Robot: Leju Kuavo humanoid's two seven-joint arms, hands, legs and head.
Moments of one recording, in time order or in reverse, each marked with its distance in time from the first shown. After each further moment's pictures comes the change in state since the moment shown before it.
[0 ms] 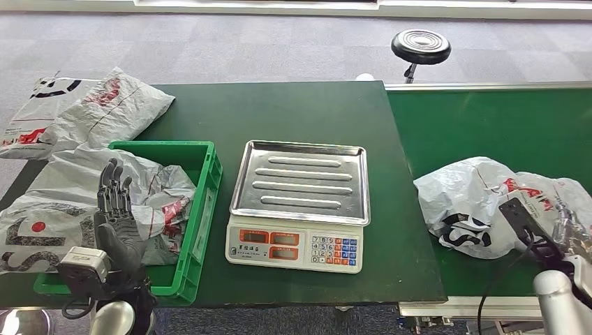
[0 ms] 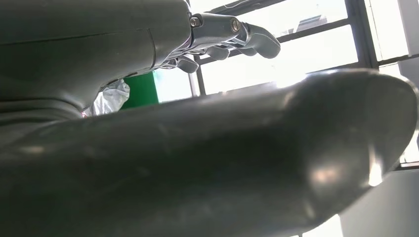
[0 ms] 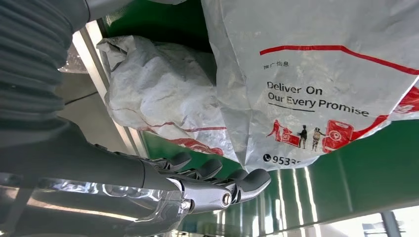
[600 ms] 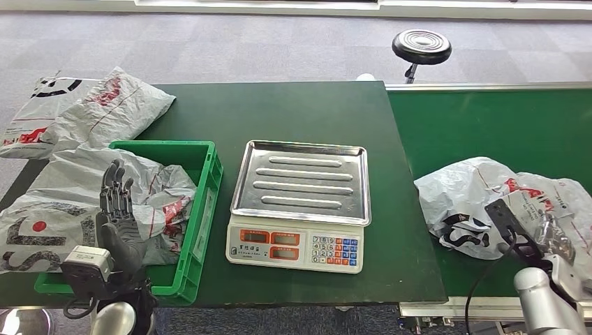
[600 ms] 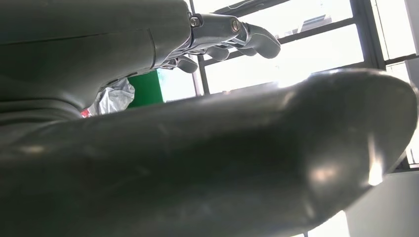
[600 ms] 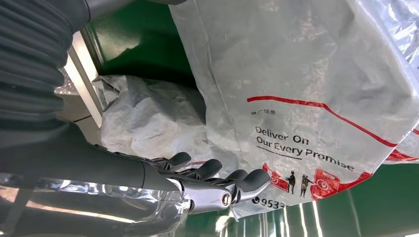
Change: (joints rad) left arm 0.004 -0.003 0.000 0.001 -0.013 0.010 0.013; right arm -0.050 0.051 0.000 0.129 0.012 -0.050 -0.004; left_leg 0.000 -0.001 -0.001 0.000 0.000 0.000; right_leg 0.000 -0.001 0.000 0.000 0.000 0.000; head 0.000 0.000
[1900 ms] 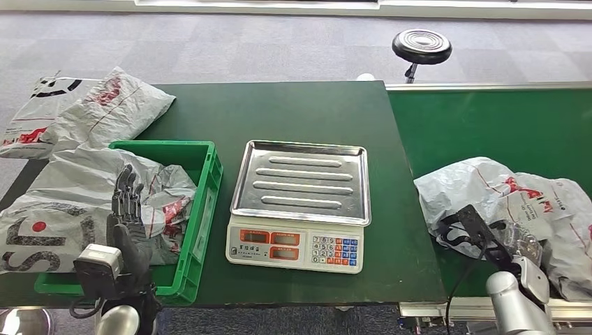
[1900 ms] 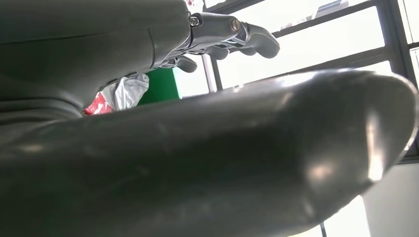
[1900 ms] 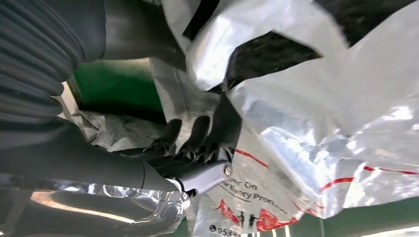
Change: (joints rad) left arm 0.018 -0.017 0.000 0.012 -0.032 -0.051 0.034; right arm 0.022 0.100 0.004 0.005 0.055 -0.061 -0.077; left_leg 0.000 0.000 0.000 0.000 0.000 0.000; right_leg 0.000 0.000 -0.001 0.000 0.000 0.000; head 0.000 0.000
